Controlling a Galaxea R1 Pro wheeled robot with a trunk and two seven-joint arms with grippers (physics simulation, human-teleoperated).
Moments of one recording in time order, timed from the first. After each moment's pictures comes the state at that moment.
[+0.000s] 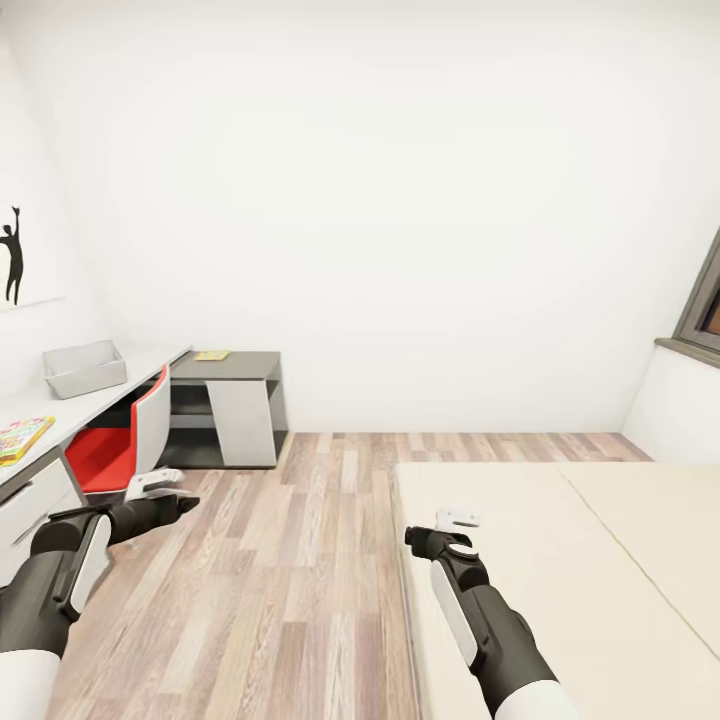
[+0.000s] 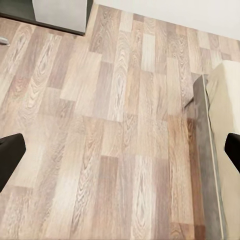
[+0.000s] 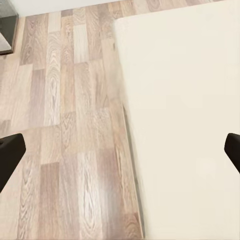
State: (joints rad) left arm -0.54 0.23 0.28 -1.16 0.06 0.82 -0.32; right arm -0.47 0.17 0.11 -1.00 -0.18 0.48 -0.34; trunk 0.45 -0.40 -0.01
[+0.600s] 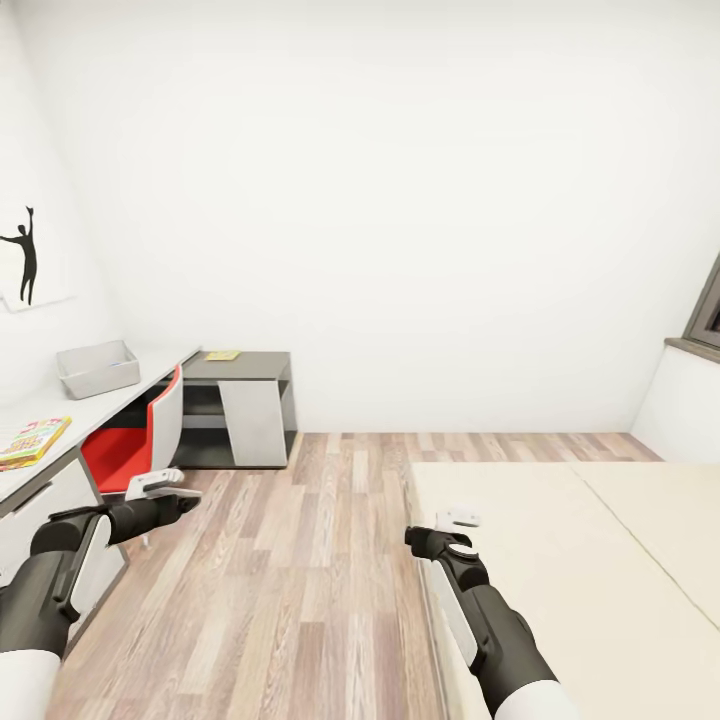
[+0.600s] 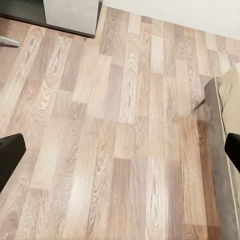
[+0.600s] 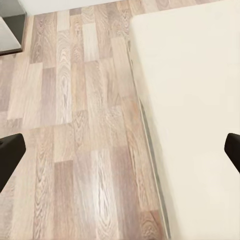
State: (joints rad) left arm -0.54 0.23 0.28 -1.16 0.06 0.82 -0.32; right arm -0.47 0.17 0.11 -1.00 -0.18 0.48 -0.34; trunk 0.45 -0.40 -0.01
